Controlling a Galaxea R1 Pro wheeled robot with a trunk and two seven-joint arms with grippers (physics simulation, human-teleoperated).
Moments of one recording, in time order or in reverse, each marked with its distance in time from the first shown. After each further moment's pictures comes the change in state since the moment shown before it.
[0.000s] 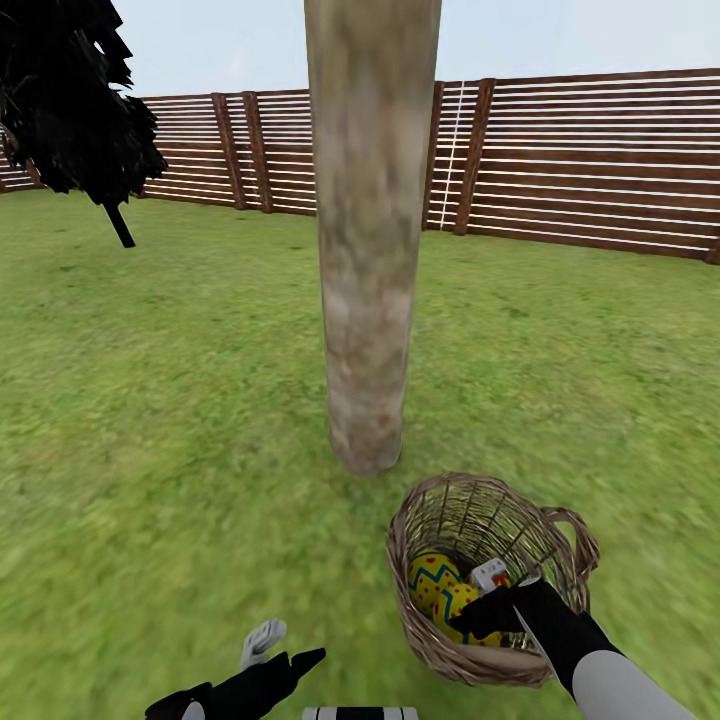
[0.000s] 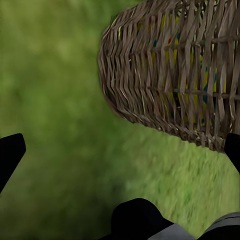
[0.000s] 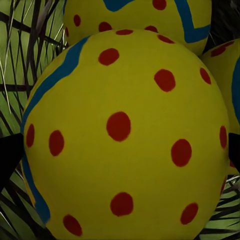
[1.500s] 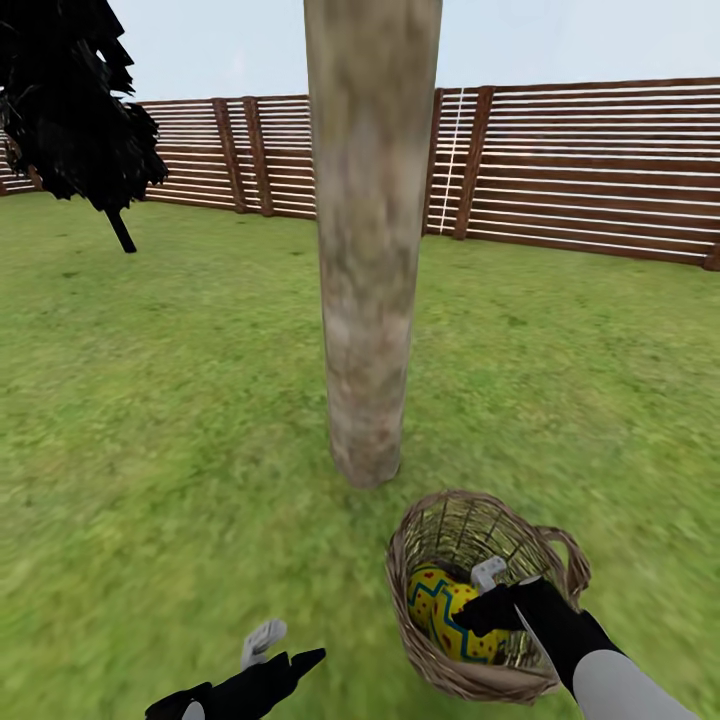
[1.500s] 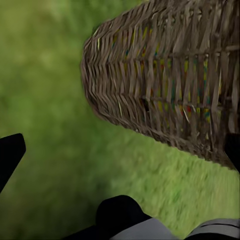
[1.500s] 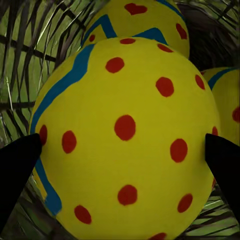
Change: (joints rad) left arm 0.000 0.000 0.000 0.000 0.000 0.000 0.002; right arm 0.000 -0.002 -0.004 -0.011 0.000 -0.001 0.010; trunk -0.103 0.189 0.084
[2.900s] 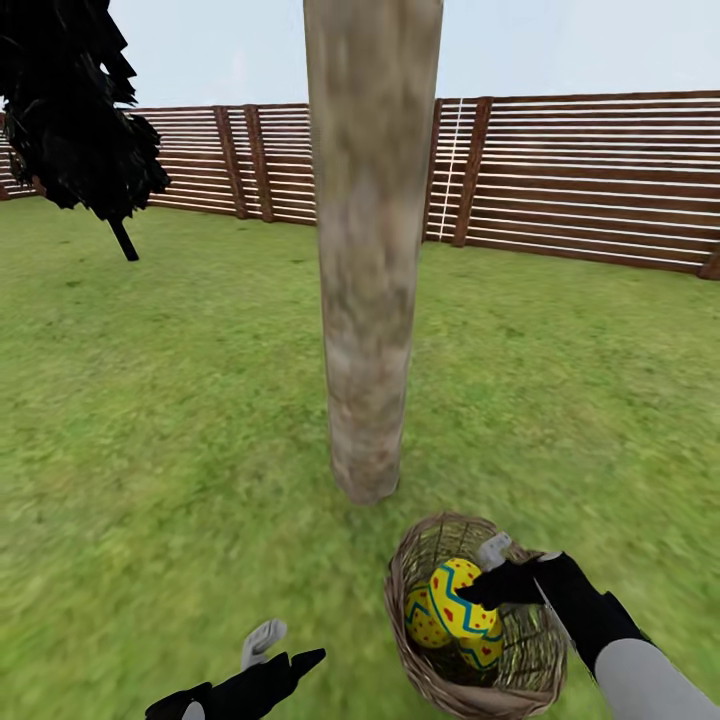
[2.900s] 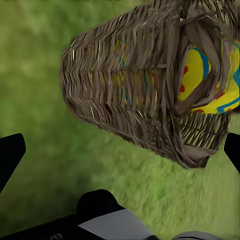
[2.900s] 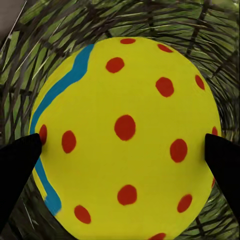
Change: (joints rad) left arm 0.000 0.000 0.000 0.000 -0.001 0.001 0.000; right arm 0.000 -0.065 -0.009 -0.152 -0.003 0.018 0.214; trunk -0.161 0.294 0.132
